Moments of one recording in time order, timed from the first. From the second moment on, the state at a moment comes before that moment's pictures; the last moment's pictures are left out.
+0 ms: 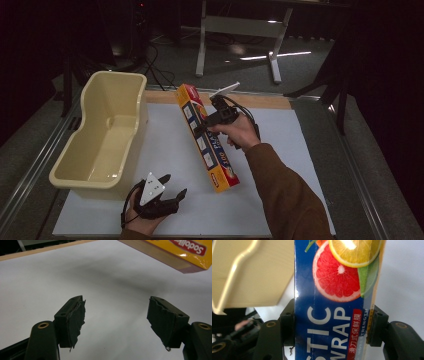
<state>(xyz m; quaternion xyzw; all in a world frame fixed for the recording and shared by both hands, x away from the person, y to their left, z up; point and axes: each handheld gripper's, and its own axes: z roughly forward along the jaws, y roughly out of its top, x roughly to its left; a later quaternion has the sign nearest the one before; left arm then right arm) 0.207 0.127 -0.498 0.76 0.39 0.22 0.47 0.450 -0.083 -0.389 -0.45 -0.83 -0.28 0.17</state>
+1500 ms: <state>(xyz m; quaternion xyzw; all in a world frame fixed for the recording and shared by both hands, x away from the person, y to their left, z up) 0.207 0.121 -0.501 0.77 0.38 0.21 0.48 0.467 -0.032 -0.334 -0.50 -0.74 -0.38 0.23</state>
